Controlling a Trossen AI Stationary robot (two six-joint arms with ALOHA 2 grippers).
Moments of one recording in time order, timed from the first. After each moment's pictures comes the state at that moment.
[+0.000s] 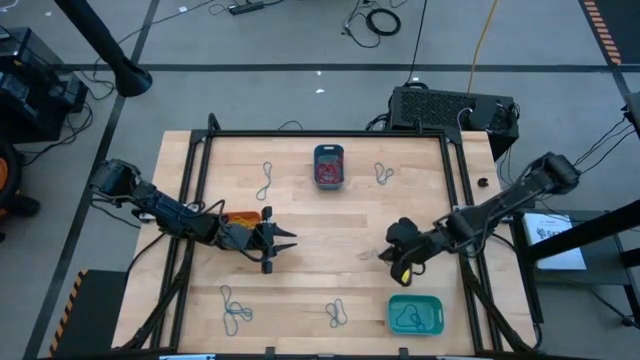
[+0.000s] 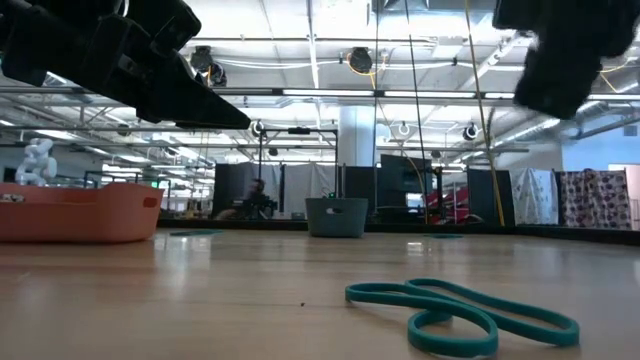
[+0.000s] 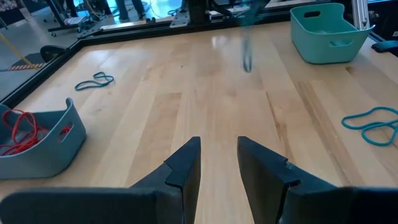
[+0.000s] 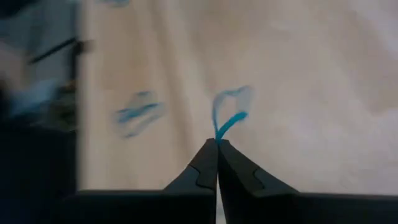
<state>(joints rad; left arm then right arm) -0.35 1.37 0.40 0.61 -0.39 -0.01 0.48 1.16 0.73 -0.38 0.21 0.82</state>
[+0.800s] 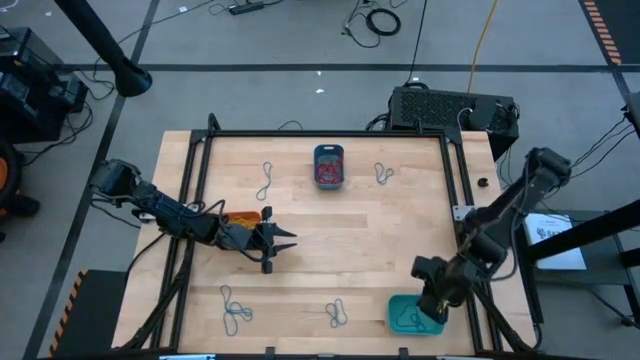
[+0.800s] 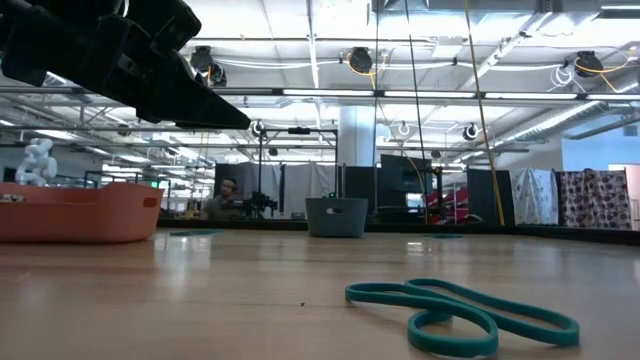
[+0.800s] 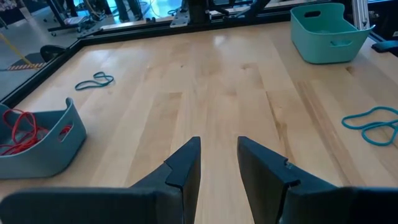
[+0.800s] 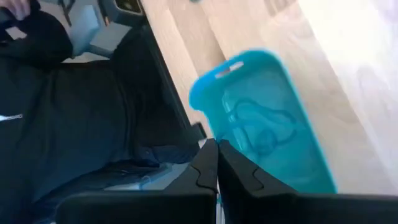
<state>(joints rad) -0.35 1.37 0.40 0.61 -0.39 -0.01 0.82 1.18 0.88 -0.60 0.00 1.40</state>
